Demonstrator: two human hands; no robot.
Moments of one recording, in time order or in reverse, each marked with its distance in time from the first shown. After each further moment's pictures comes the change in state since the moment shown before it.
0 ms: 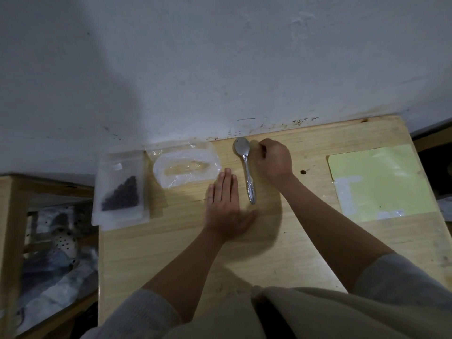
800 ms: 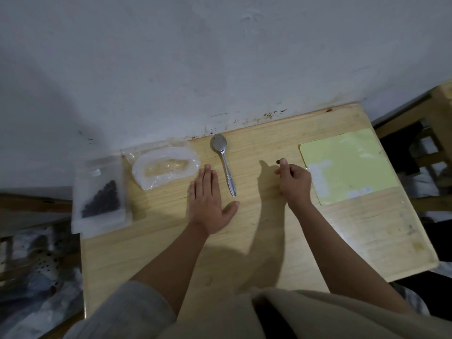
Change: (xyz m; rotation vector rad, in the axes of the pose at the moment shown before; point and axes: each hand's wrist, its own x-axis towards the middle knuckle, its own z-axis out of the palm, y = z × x) left_hand -0.001 0.000 -0.003 0.014 -0.027 -0.011; right_hand -0.087 0.048 -0.053 0.494 0.264 0.488
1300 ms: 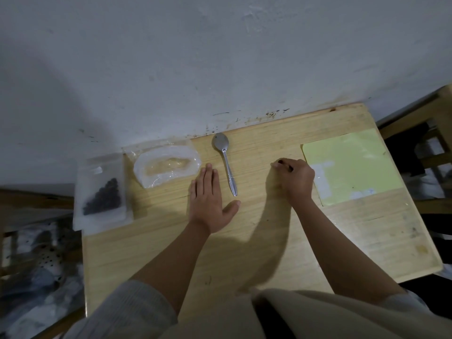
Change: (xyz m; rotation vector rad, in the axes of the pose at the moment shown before) left_hand 0.001 0.000 0.001 -0.006 -0.021 -0.016; right_hand 0.018 0.003 0.000 -0.339 -0.030 -0.164
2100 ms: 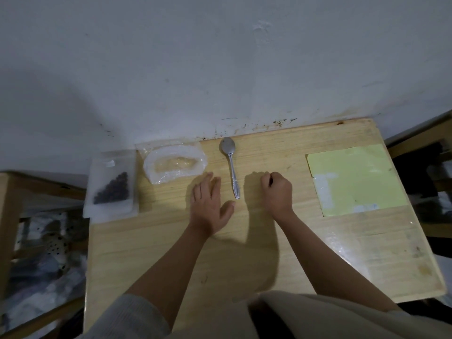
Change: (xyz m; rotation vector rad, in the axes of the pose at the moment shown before) left_hand -0.014 0.000 -0.002 -0.078 0.202 -0.008; right_hand -0.032 -0.023 0.024 0.003 -0.120 -0.105
